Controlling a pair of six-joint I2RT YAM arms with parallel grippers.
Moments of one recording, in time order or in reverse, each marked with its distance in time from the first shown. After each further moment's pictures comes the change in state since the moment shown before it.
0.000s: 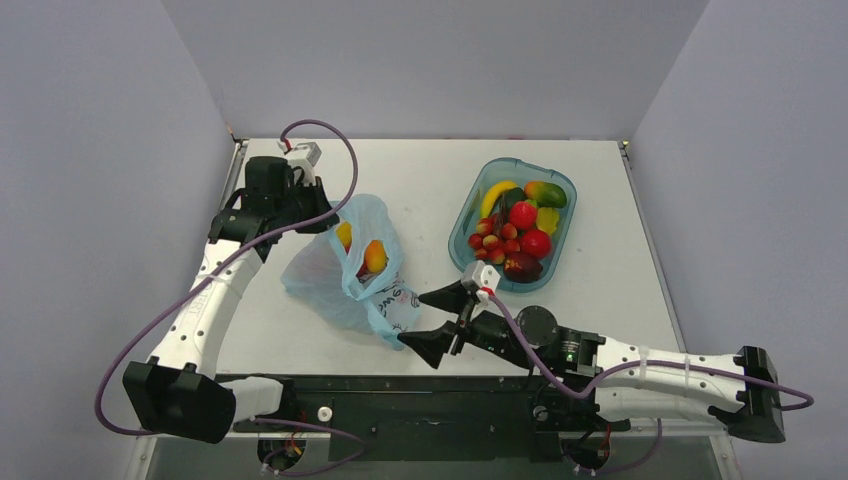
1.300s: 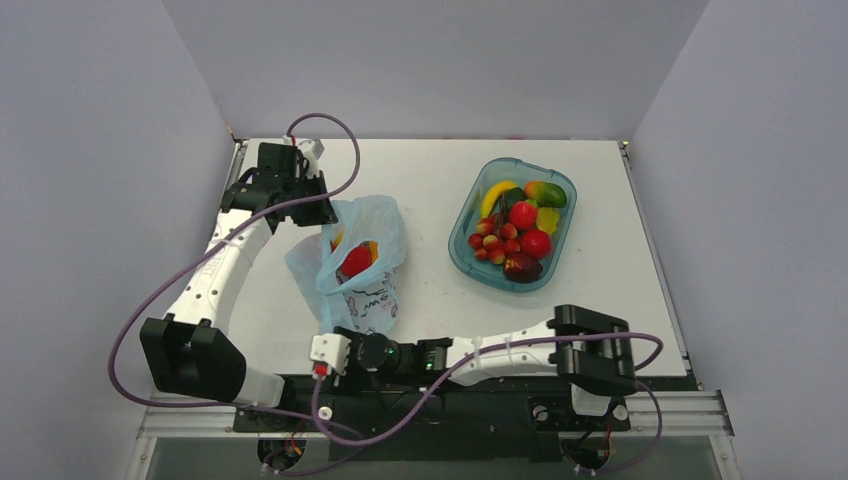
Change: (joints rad) left arm 0.017 0.207 0.164 -0.136 -0.044 -0.051; right arm 0.163 0.924 0.489 -0.034 0.006 -0.440
